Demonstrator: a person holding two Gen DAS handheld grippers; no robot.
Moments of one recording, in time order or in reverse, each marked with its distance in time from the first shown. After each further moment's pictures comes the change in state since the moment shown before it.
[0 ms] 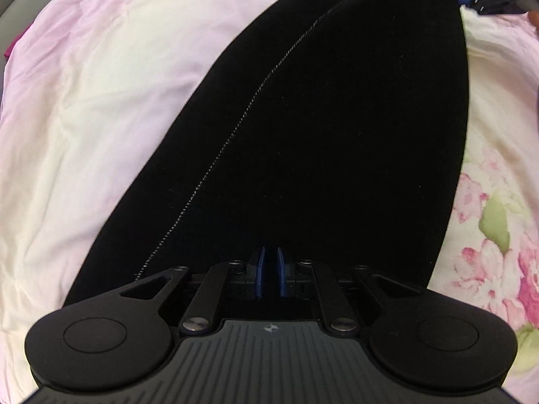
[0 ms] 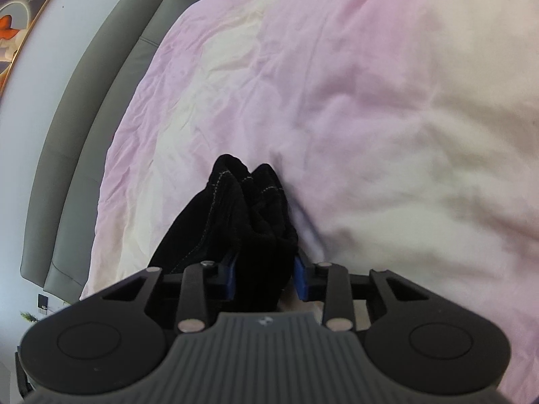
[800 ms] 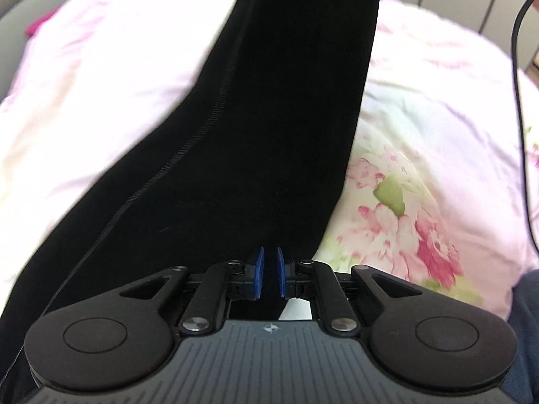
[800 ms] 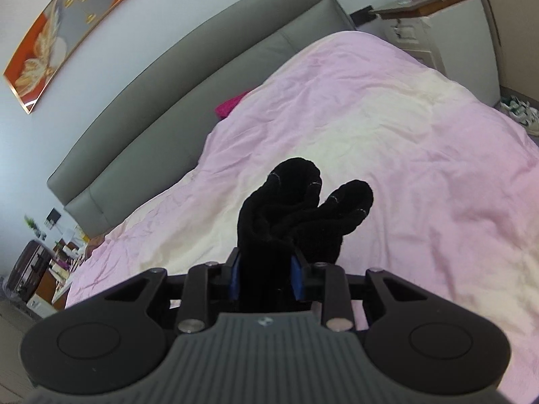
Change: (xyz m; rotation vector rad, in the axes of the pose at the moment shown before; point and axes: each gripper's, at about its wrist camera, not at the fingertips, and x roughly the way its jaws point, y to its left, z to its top) left arm -0.102 -0.002 -0.088 -0.140 -0.169 -0.131; right arm -0.083 0.223 -0.027 -0.456 -0.020 0.091
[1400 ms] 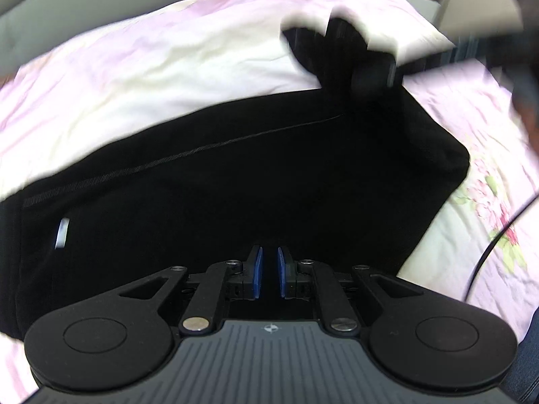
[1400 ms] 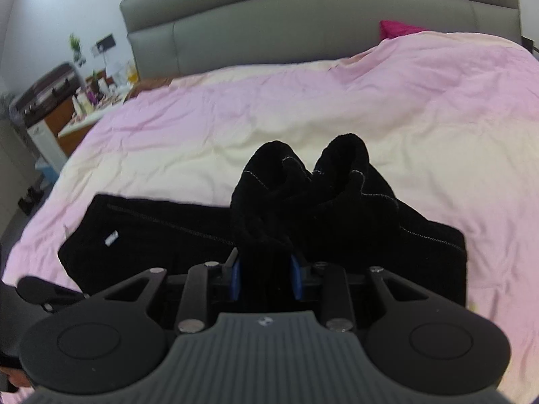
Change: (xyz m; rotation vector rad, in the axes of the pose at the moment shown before) left arm -0.091 0.148 -0.197 -0.481 -0.084 0.142; right arm 0.166 0.288 -0.163 -0.504 0.321 0.032
